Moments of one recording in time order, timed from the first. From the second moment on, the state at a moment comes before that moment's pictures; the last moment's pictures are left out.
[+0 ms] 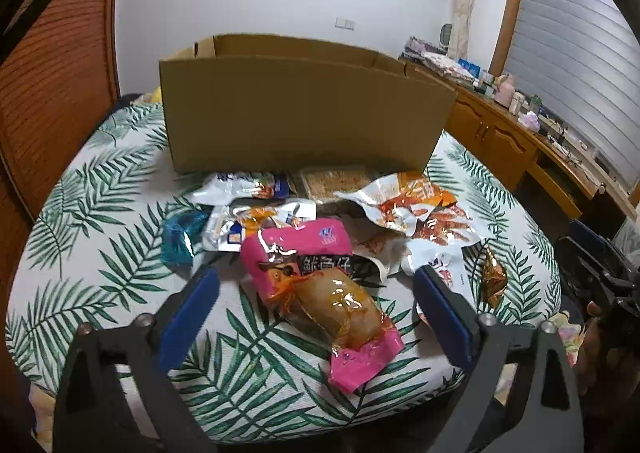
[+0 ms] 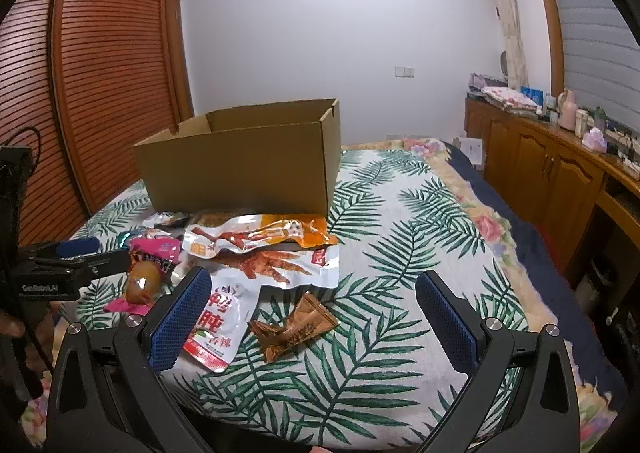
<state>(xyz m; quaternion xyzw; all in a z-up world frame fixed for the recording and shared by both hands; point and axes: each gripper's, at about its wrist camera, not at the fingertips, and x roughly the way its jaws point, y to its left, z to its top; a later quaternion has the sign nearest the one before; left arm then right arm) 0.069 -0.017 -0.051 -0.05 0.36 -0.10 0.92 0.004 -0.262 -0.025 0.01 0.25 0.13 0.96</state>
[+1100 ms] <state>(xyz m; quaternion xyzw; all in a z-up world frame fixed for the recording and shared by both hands) 0.084 -0.005 -0.067 -0.09 0.42 -0.17 0.89 0.061 -0.188 -0.080 -0.02 0.39 0.22 0.89</state>
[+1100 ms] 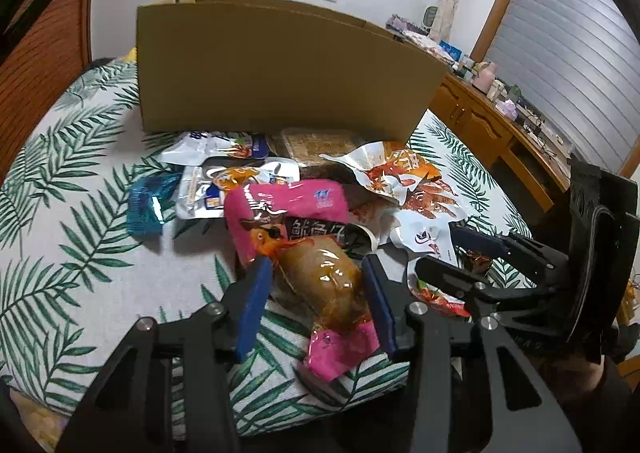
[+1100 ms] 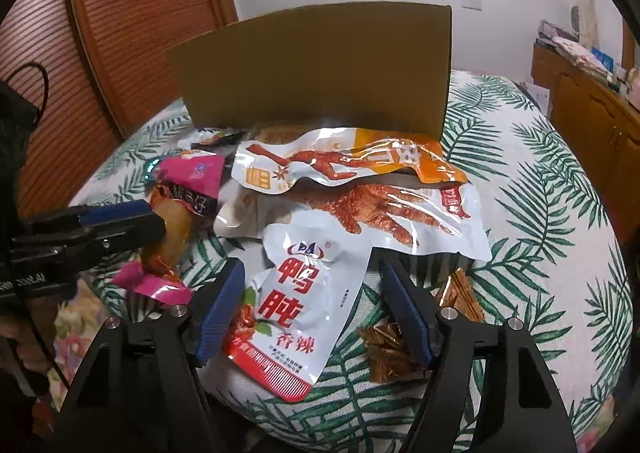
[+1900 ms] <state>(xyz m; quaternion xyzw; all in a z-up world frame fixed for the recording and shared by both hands) 0.068 0.011 -0.071 -0.10 0.40 -0.16 0.90 0.063 -0.172 -0.077 -0.10 0.39 0.21 0.89</state>
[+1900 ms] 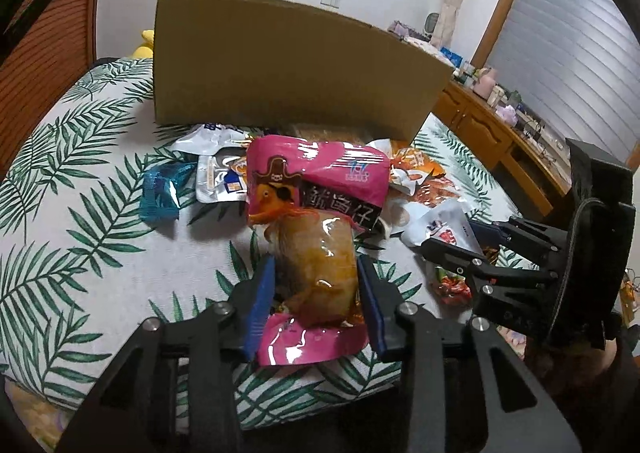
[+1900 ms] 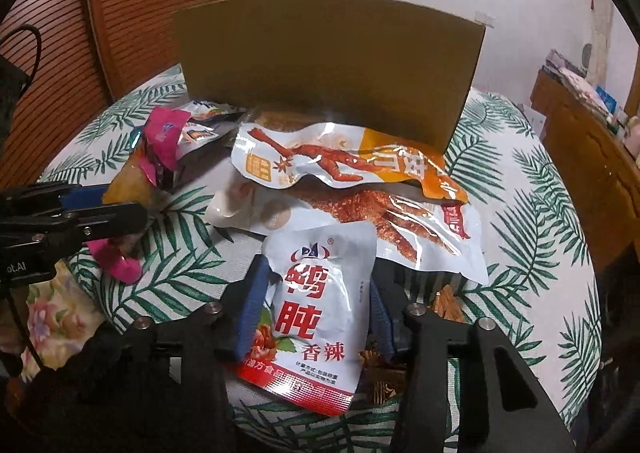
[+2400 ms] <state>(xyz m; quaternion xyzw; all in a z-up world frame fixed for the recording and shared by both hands) 0.061 0.012 -0.067 -0.10 0.39 -0.16 0.90 0.074 -0.170 -0.082 -0.11 0.42 0.24 0.87</state>
